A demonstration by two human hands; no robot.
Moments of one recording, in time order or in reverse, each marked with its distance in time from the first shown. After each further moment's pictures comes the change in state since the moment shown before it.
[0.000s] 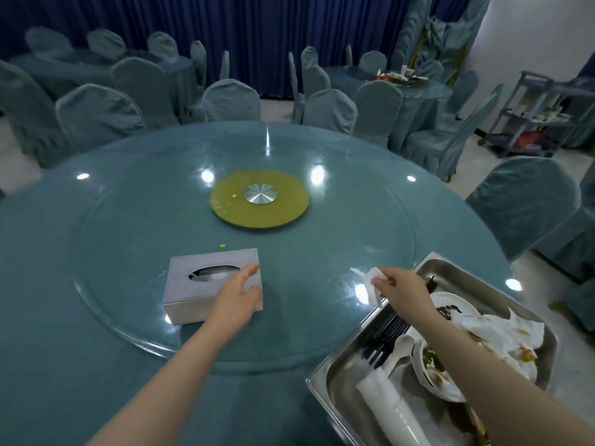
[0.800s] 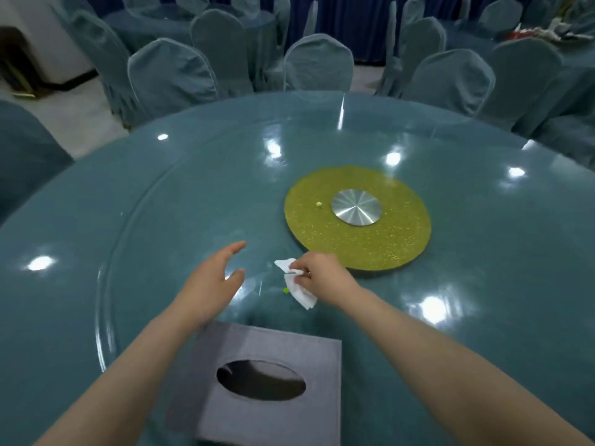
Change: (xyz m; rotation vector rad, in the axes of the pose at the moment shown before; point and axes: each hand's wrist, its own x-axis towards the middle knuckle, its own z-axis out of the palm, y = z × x) left_hand 0.240 -0.126 -0.157 0.335 0.140 -0.073; right_hand 0.269 -0.230 0.279 -0.157 -0.488 -0.530
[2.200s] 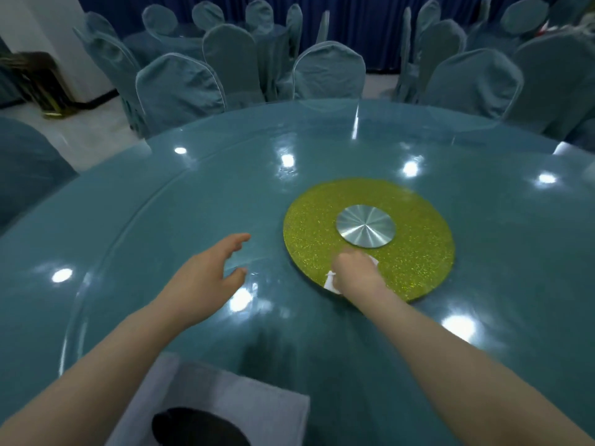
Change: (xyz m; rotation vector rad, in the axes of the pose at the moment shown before) left_hand 0.058 0.024 0.000 0.158 0.013 0.071; right_hand 0.076 0.089 -0.006 -0.354 0.083 0.124
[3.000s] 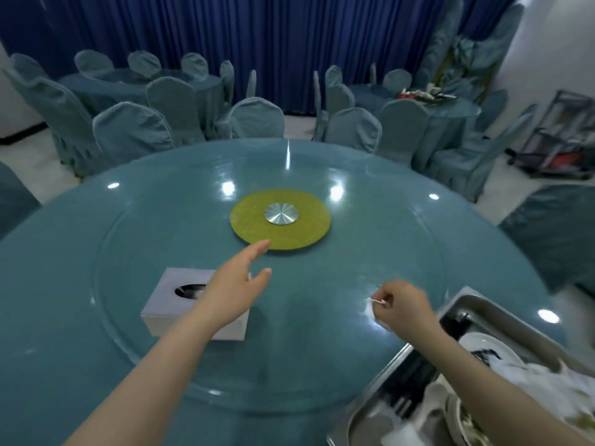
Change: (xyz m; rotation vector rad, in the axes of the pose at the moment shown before) left_hand -0.262 0.163 -0.024 -0.321 -0.029 0.272; right_hand -0.438 0.043 -0.118 0.317 0.296 0.422
